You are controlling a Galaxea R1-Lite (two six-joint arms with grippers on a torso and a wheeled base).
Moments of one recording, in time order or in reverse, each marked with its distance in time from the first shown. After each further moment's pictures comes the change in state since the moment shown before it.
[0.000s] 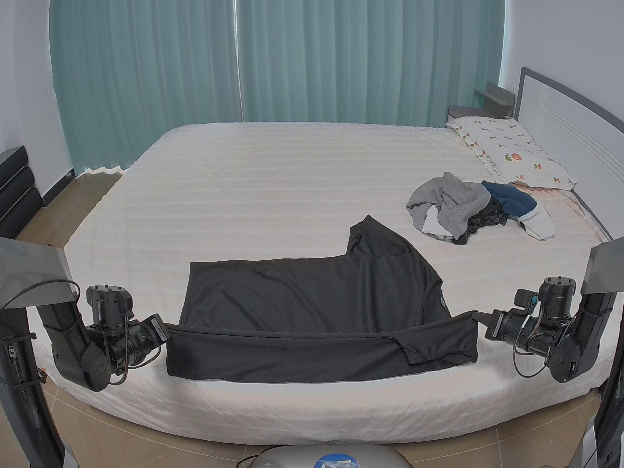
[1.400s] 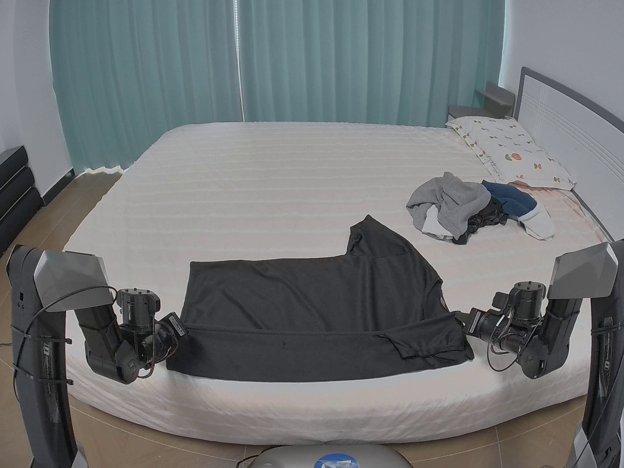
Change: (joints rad) left arm -0.031 0.229 -0.222 0.000 0.104 -0.089; right arm 0.040 0.227 -0.223 -0.002 -0.088 0.115
